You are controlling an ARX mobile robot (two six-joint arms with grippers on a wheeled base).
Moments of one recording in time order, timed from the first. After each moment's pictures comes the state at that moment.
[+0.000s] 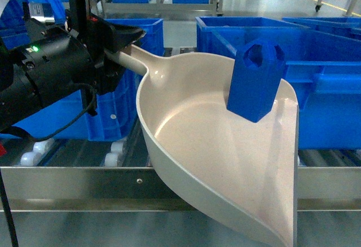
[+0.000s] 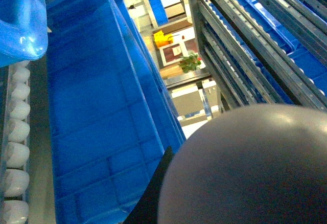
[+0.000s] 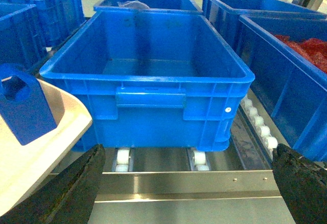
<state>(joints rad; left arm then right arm) -0.25 1.92 0.75 1.28 0.30 -1.28 0.07 0.66 0.45 -0.01 0.13 -0.05</state>
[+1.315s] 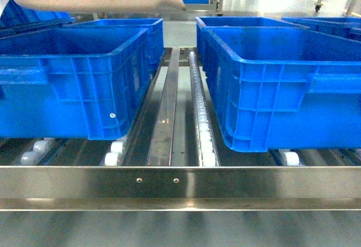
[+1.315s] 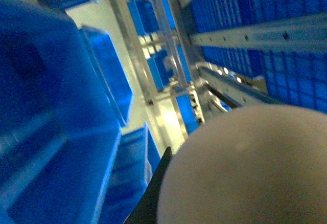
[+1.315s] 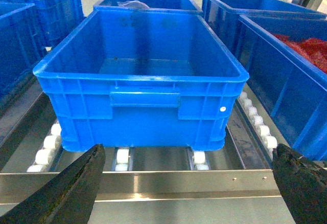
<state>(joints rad) -0.02 1.45 0.87 0.65 -0.23 -1.27 0.07 0.66 0.45 -0.02 0.13 -0.05</state>
